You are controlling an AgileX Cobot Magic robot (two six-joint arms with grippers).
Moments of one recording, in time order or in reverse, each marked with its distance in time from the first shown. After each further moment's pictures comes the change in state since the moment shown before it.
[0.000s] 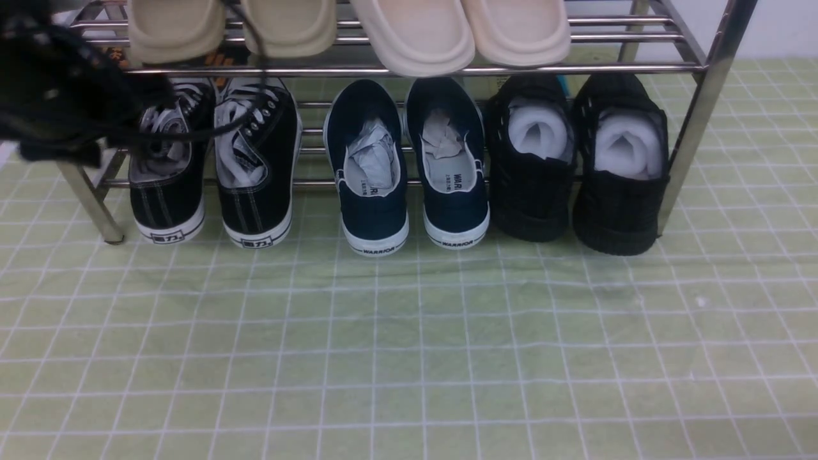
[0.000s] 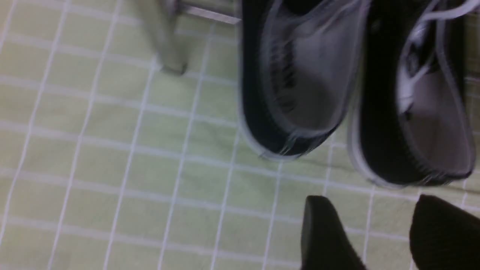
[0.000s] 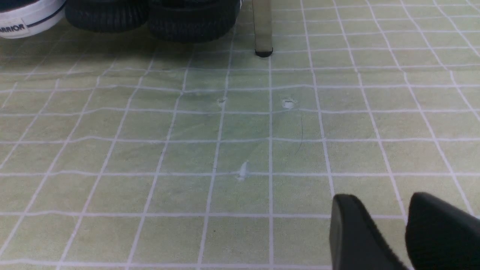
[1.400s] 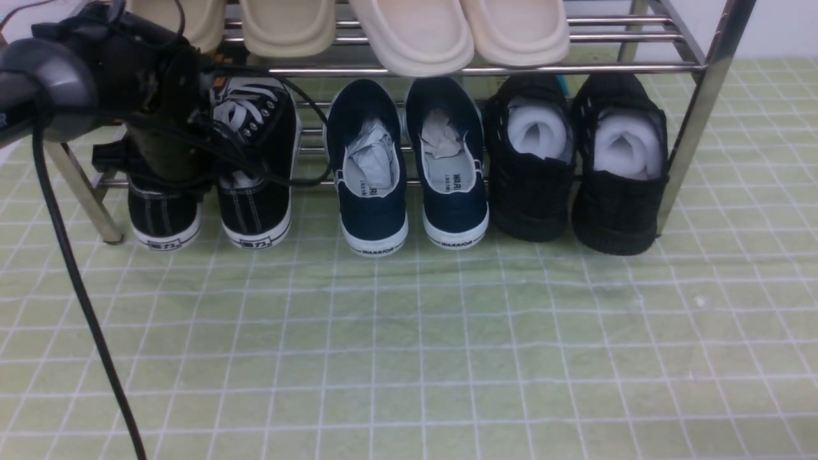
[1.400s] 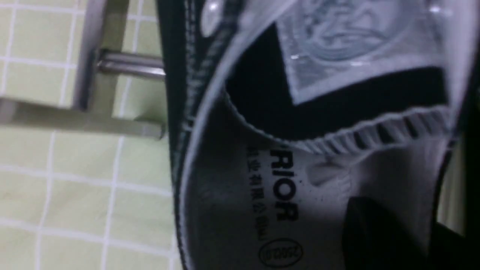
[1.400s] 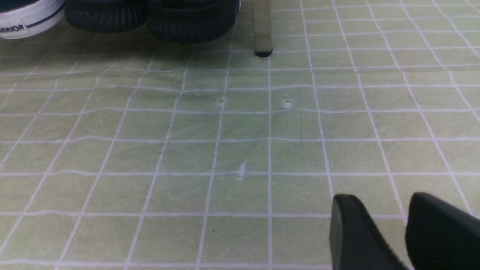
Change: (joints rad) right arm 0.000 0.000 0.000 0.000 0.000 0.000; left arm -0.070 0.379 -0.085 0.265 -0.116 -0.187
